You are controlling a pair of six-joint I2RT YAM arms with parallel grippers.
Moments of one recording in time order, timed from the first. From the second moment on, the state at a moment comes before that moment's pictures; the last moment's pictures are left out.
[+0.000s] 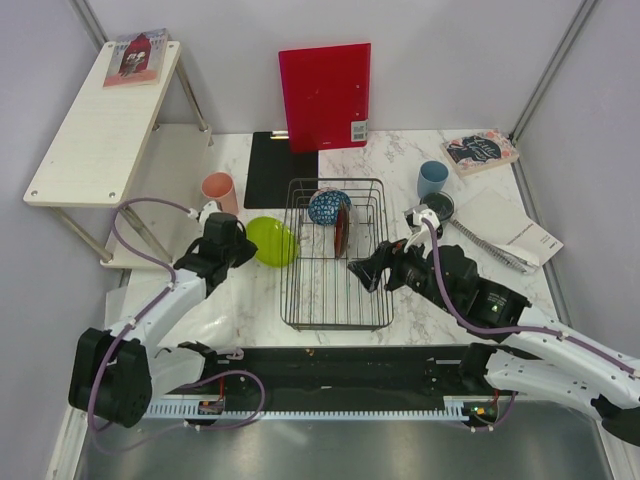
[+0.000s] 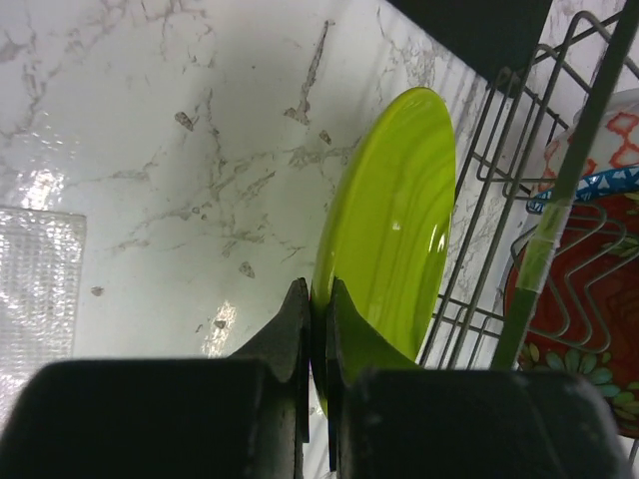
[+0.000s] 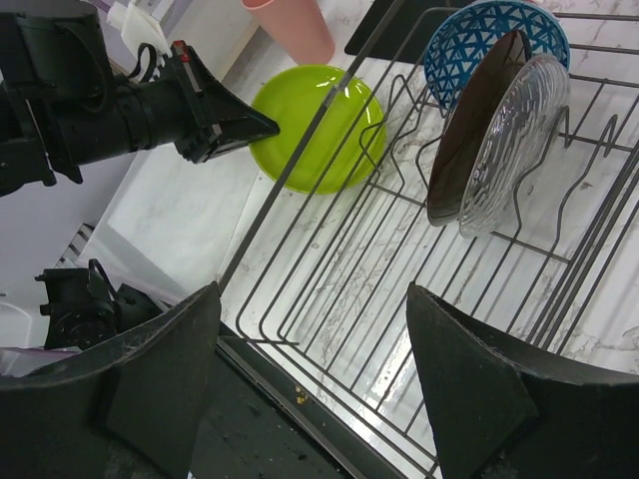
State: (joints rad) left arm -0.31 1.13 0.63 -0.21 -0.19 -0.79; right arm 0.98 0.79 0.78 -0.25 0.22 0.57
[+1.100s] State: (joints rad) left arm -0.17 1.37 0.69 -0.22 -0.21 -0.91; right arm 0.98 0.83 0.73 -0.24 0.22 0.57
